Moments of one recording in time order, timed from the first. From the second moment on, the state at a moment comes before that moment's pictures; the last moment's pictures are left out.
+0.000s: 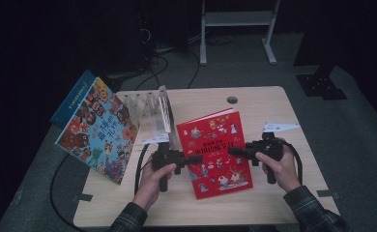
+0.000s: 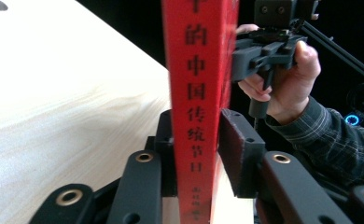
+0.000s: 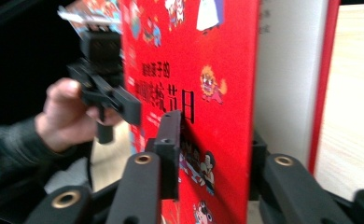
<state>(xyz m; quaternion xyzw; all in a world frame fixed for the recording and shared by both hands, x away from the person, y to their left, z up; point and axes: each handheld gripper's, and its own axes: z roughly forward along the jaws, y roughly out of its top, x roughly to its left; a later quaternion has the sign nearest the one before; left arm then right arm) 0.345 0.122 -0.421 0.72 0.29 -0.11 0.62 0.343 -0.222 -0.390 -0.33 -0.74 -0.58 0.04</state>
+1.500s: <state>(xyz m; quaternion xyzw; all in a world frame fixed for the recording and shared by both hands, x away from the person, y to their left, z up) 0.329 0.127 -0.383 0.76 0.28 0.00 0.58 0.351 -0.233 -0.409 -0.35 -0.78 -0.52 -0.07</state>
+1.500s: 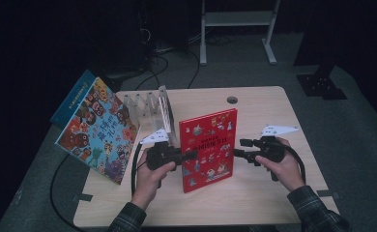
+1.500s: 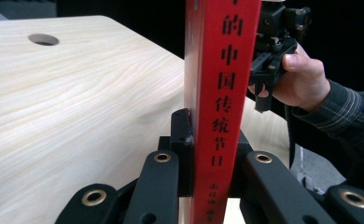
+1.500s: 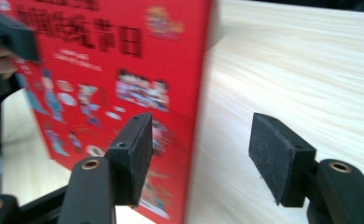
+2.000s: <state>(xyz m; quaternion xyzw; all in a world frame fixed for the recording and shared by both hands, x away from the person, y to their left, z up) 0.319 0.155 -0.371 0.75 0.31 0.03 0.58 0.382 -0.273 -0.459 -0.45 -0.80 -0.35 -0.20</state>
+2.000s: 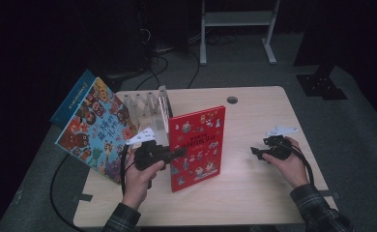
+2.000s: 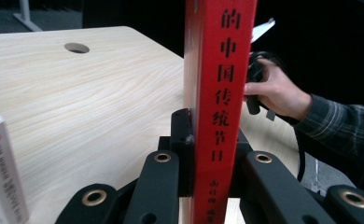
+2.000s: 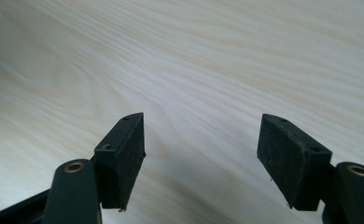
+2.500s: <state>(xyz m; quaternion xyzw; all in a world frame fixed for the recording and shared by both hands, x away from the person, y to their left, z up) 0.296 0.201 -0.362 0.73 0.34 0.06 0.59 0.393 -0.288 -0.481 -0.49 -0.78 -0.33 -0.20</state>
